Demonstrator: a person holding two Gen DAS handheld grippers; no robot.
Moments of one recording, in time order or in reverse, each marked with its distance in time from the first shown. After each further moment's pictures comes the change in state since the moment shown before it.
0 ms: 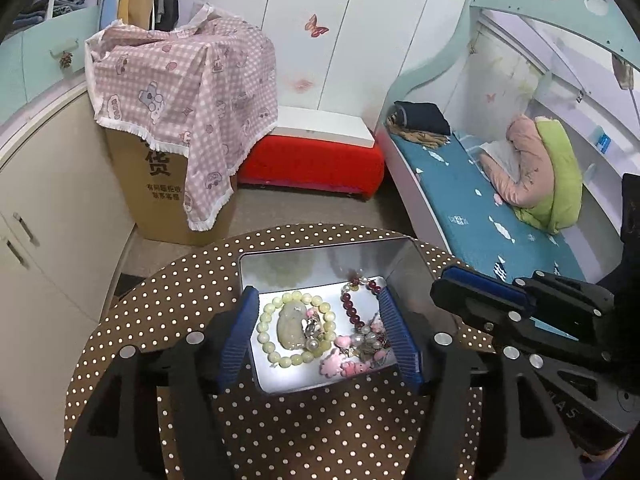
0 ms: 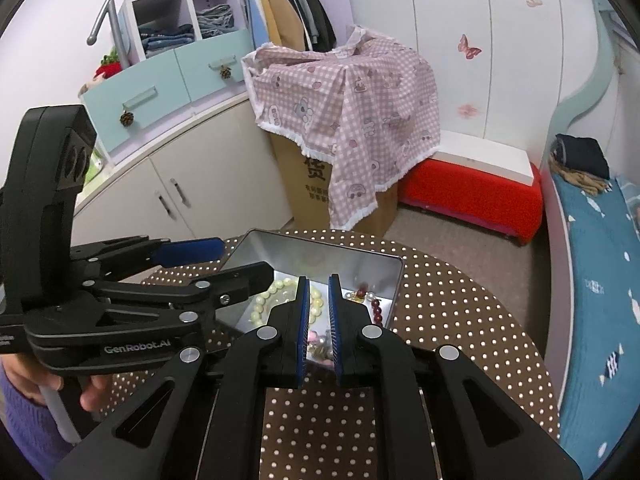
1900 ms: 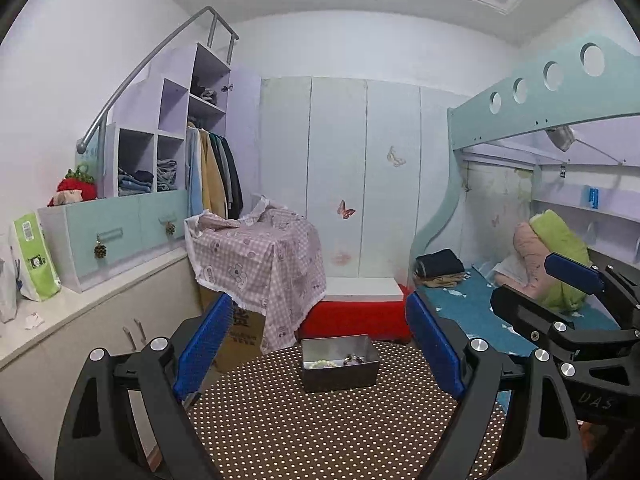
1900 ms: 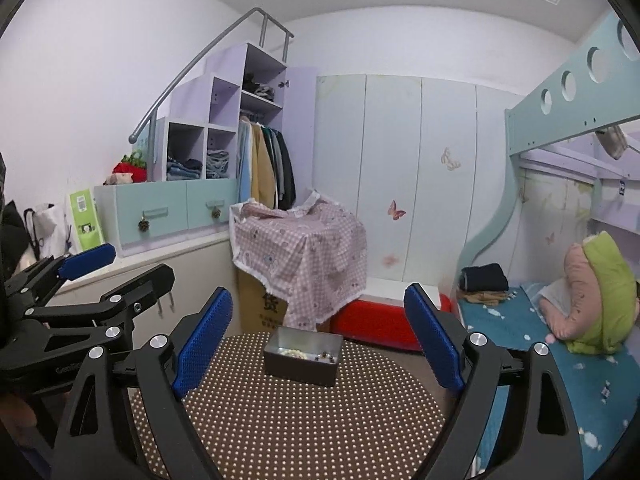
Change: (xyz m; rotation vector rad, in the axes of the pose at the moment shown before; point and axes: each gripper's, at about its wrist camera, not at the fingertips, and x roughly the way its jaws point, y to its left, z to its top) left arm -0.321 -0.117 -0.129 0.107 -0.656 0.252; right arm -0.333 0.157 -0.080 -0.096 -0.538 -0.268
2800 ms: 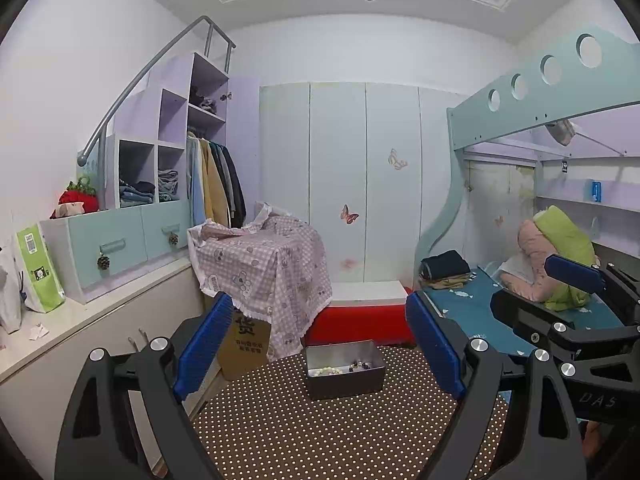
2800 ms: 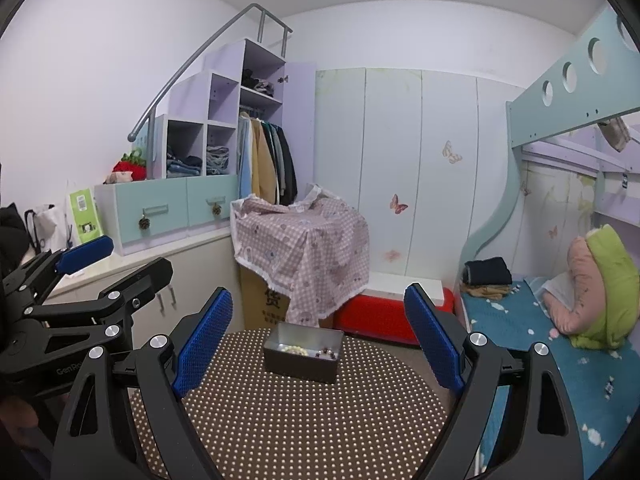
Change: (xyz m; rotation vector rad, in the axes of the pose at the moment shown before) left arm 0.004 -0.006 -0.001 0.026 -0.020 0.011; right arm 0.010 -0.005 -0.002 0.010 0.015 0.005
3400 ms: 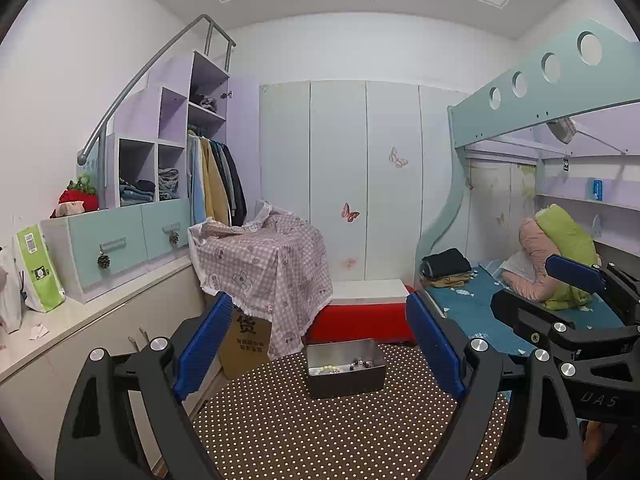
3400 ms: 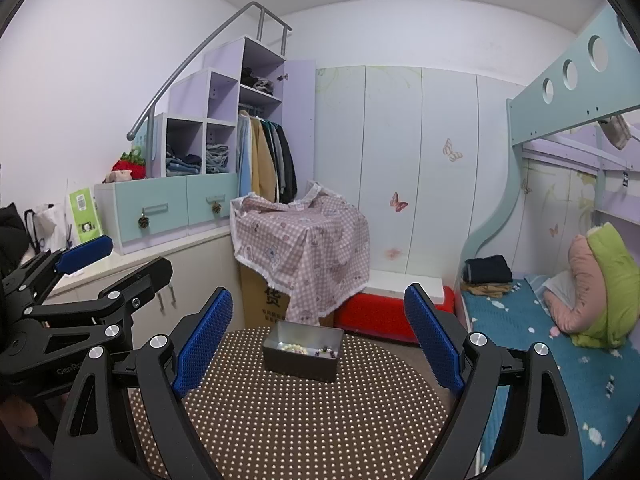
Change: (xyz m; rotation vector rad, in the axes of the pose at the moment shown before) left arm 0.003 0.003 -0.001 0.002 0.006 0.003; right arm 0.004 -0.003 -0.003 0.004 0.007 0.003
